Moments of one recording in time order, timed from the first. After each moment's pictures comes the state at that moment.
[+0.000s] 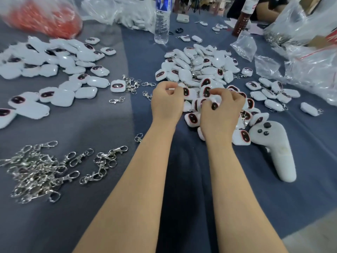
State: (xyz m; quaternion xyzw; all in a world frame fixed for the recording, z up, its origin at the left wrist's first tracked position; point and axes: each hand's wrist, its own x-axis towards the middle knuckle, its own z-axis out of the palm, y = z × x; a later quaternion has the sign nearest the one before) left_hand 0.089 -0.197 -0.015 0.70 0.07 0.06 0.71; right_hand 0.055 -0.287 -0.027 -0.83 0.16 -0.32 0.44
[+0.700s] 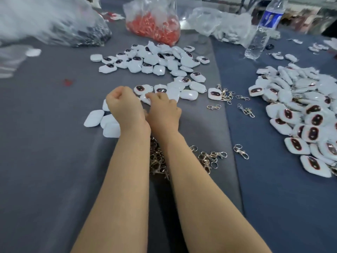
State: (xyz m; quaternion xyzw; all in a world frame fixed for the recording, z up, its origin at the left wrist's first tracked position) left_hand 0.047 0.054 -0.011 0.41 0.37 0.32 0.77; right_hand 0.074 0.007 -0.047 -0.95 -0.18 -0.02 0.26
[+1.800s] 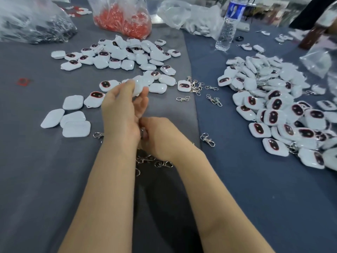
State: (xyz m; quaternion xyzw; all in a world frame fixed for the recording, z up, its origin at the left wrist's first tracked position) left_hand 0.032 -0.003 -0.006 0.37 0.24 0.21 0.87; right_hand 0.028 -0.089 -0.026 -0.91 -0.32 0.08 0.24
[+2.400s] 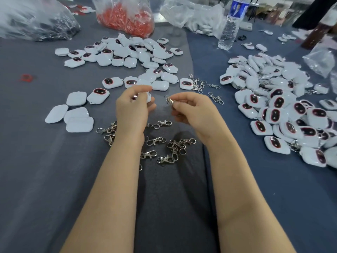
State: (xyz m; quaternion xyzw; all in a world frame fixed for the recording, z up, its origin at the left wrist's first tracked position) left_hand 0.029 -0.011 -0.021 0.60 0.22 0.20 0.75; right_hand 0.059 -0.135 -0.022 -0.77 -0.10 0.08 0.63
